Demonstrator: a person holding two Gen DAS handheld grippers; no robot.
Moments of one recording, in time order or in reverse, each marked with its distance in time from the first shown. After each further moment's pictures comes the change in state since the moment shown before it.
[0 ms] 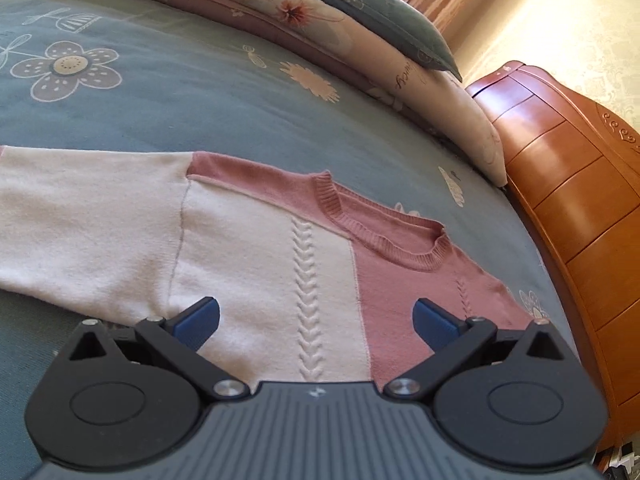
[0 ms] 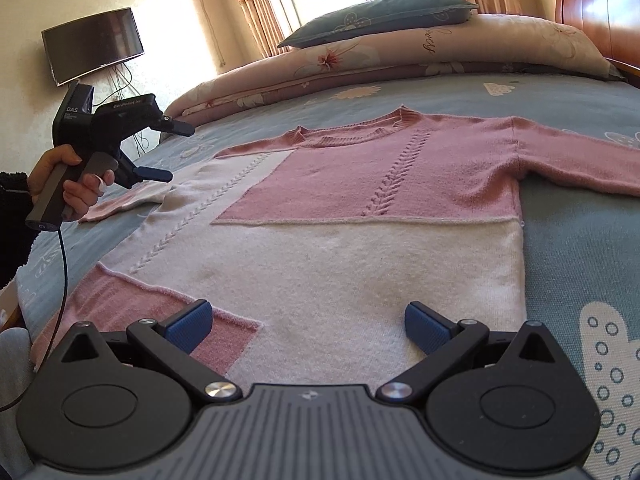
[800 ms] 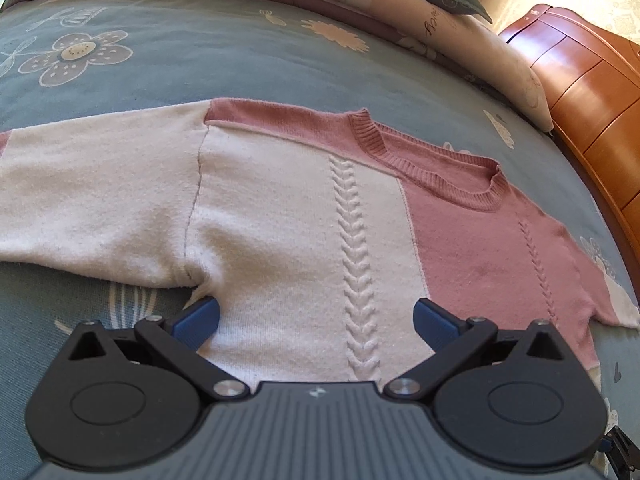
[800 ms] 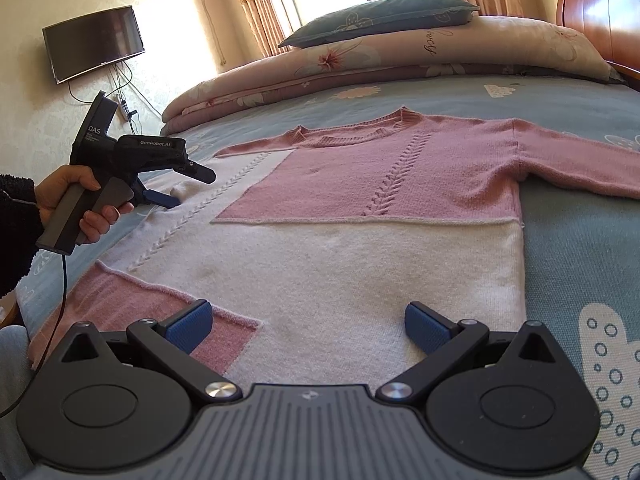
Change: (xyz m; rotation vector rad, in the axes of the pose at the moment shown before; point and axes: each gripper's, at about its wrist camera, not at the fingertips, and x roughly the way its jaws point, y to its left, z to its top) left arm 0.030 -0.002 -0.024 0.083 0.085 0.169; right arm 0.000 0.002 0.000 -0.007 0.000 -0.005
